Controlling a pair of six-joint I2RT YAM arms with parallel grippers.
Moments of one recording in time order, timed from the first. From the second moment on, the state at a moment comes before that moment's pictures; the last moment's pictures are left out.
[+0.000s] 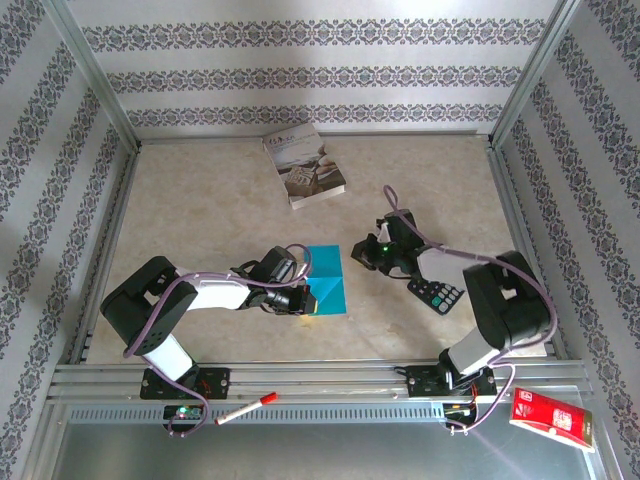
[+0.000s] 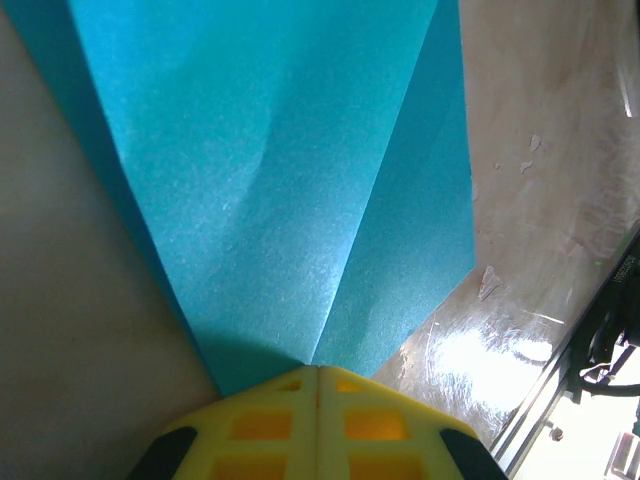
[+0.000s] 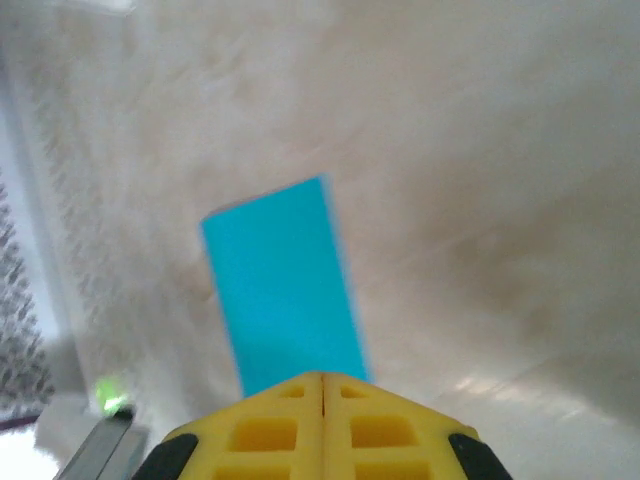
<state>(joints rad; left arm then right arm) -0.71 1.63 0.62 0.02 0.53 -0.71 0.39 1.55 0.66 0.06 -0.50 0.92</state>
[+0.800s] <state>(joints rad) -0.71 1.58 0.65 -0.13 0.51 -0.71 0.60 1.67 0.59 0.20 -0.49 0.99</state>
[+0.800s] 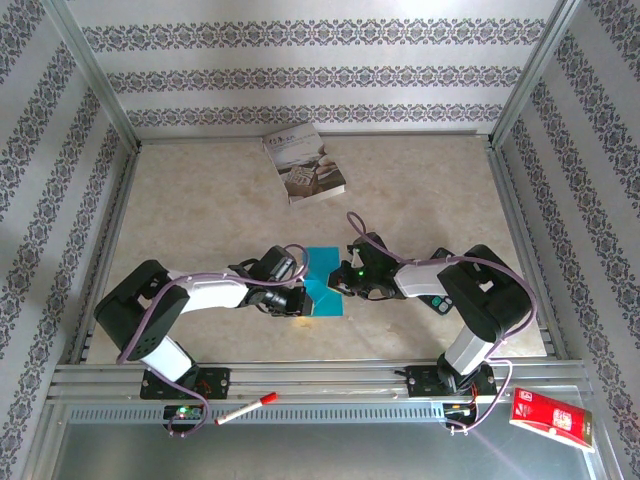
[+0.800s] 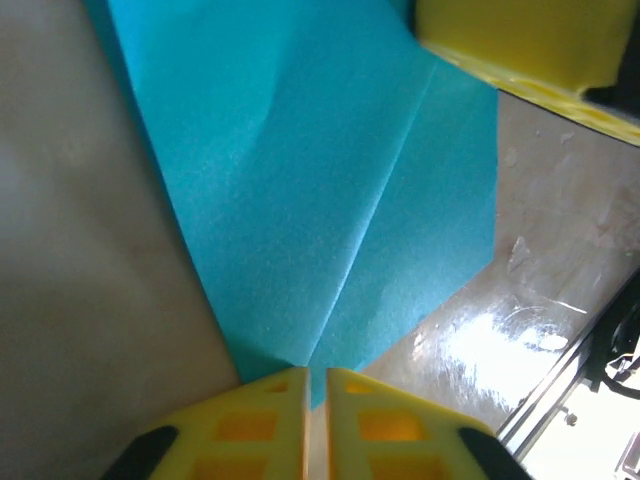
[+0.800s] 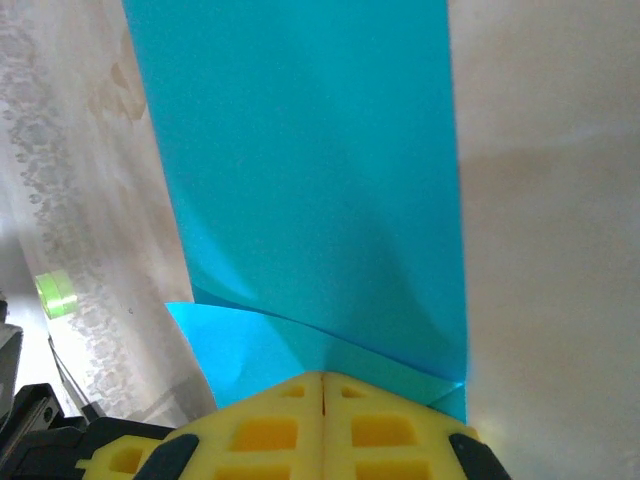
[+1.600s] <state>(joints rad) -0.71 1.74 0.76 -0.04 0.56 -0.75 0.60 1.67 0.56 0.26 -0.51 1.00</state>
